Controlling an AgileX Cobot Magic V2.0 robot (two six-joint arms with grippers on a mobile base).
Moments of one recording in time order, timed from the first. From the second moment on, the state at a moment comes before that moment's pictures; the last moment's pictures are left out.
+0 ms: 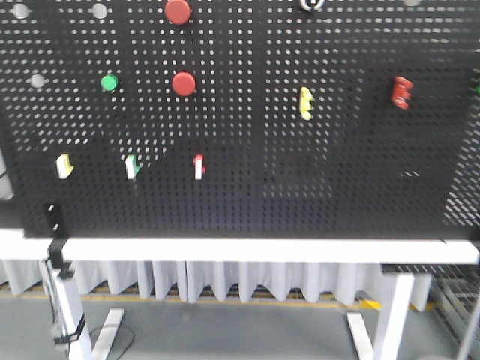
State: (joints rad) left arm -0.18 -0.01 0.03 -0.17 0.14 0.24; right arm 0.00 -0.01 0.03 0.01 0.10 -0.03
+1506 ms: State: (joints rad) left arm -0.18 -0.01 0.03 -0.17 0.14 0.24; right arm 0.00 -0.01 0.03 0.01 0.10 -0.03
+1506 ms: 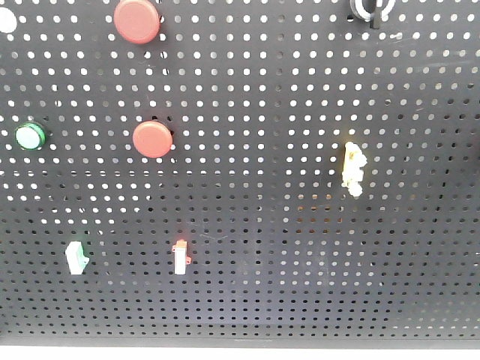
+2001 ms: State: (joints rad) left arm -0.18 -0.01 -0.11 -0.31 0.07 0.04; right arm 0.00 -0.01 -0.15 0.01 0.00 0.02
